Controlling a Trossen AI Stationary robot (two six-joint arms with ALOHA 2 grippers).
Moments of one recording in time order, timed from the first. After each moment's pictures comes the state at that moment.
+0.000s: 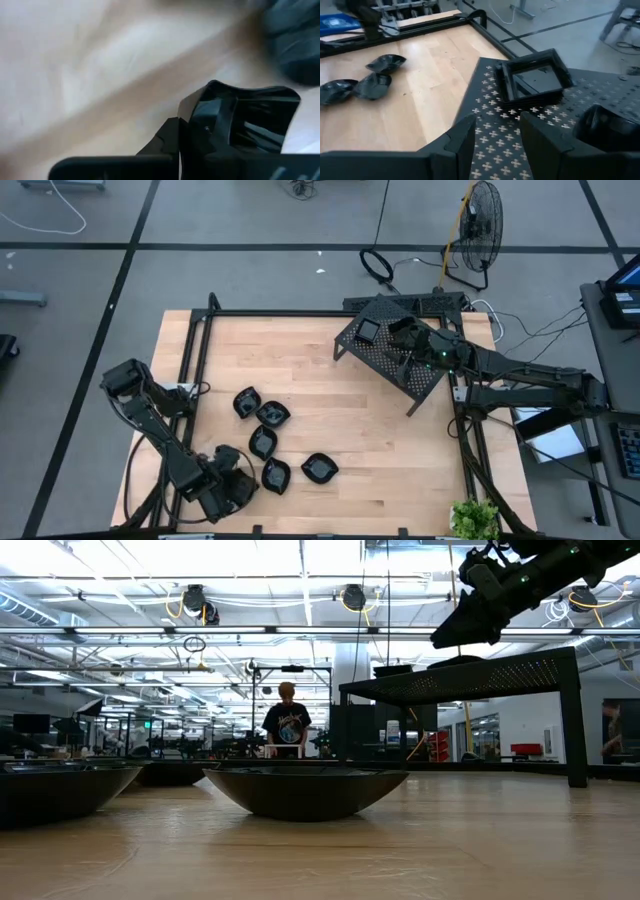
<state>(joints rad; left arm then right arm) -0.94 1.65 1.00 -0.87 -0.17 -2.03 -0.33 0.81 0.60 -0.18 0.12 0.09</state>
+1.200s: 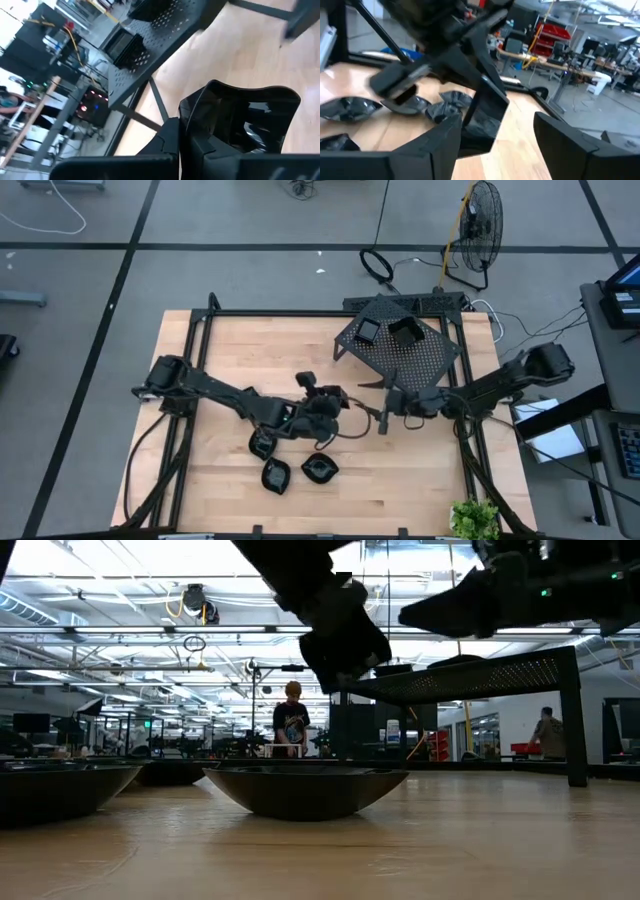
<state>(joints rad) -0.27 1.88 1.36 -0.22 -0.99 0.07 0.22 1.30 0.32 0.97 0.42 -0.22</state>
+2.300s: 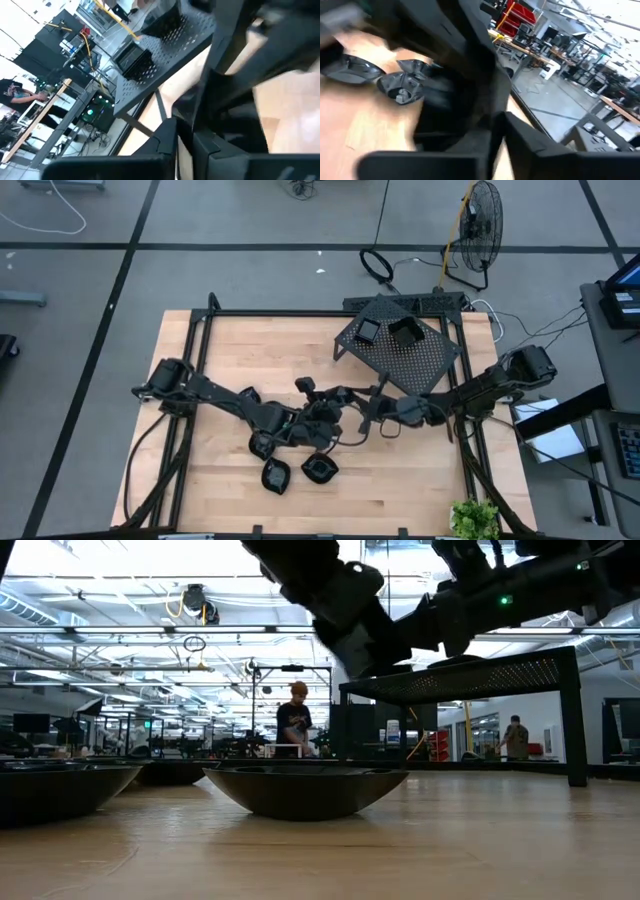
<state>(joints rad) -0.31 1.90 1.36 -0.09 -1.08 0.08 0.26 1.49 0.50 0.85 0.70 -0.35</state>
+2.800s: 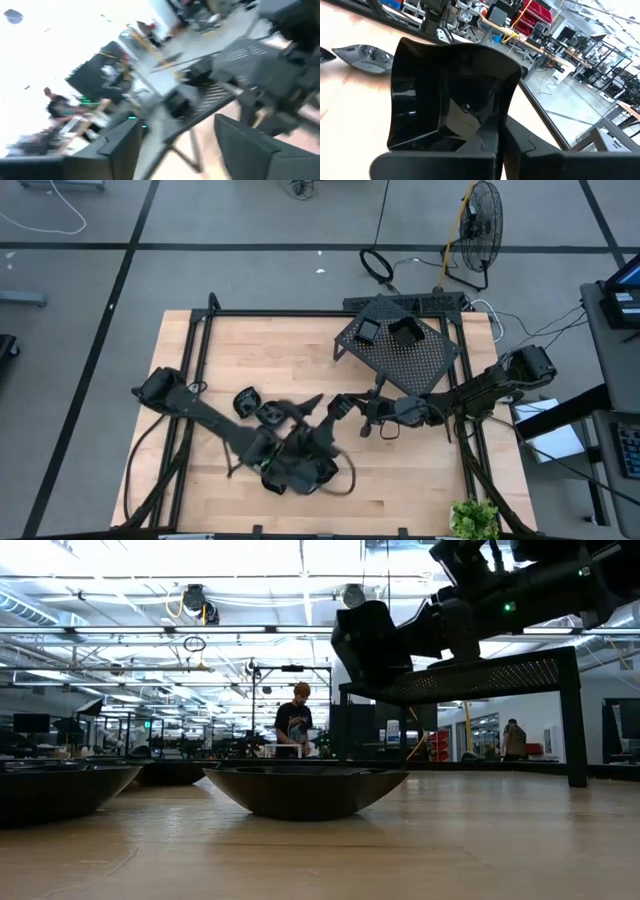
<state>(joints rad) -0.51 1.90 1.62 -0.21 -1.42 0.16 0.26 1.49 0.50 0.81 0.62 -0.36</state>
